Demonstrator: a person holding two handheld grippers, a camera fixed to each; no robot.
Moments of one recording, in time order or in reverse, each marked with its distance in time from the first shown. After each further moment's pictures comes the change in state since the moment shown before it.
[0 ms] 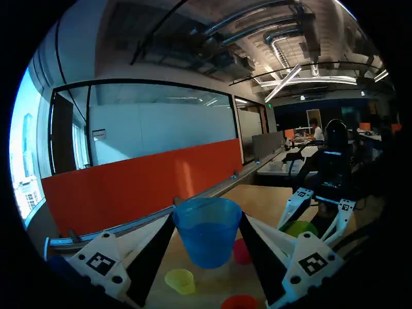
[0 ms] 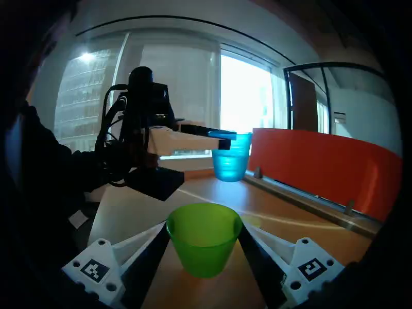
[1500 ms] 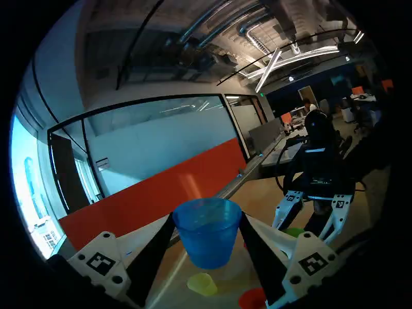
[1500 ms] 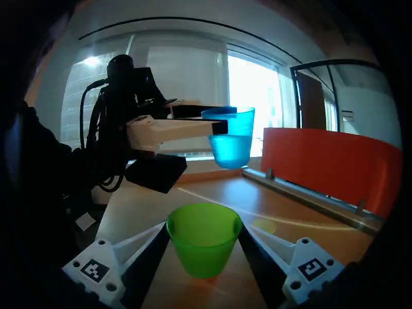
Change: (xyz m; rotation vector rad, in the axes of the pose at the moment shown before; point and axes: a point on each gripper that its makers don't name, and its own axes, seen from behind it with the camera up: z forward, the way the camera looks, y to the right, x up) left arm 0.033 0.024 -0.026 0.033 0.024 0.238; right arm -0.002 -0.019 0.026 0.065 0.013 0.011
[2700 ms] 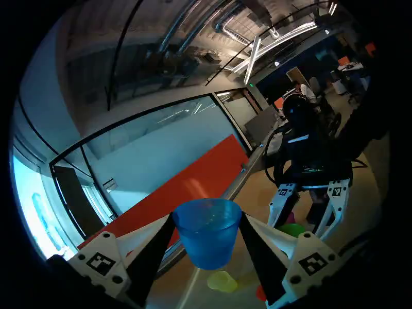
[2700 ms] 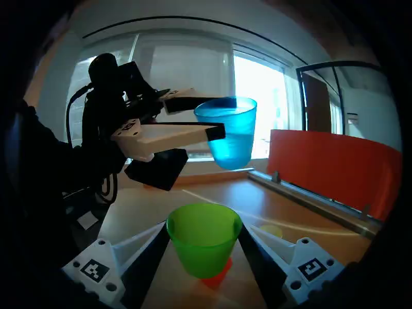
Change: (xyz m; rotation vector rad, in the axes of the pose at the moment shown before) left arm 0.008 0.008 -0.016 0.021 0.007 0.203; right arm 0.008 -0.008 0.018 0.035 0.003 -0.016
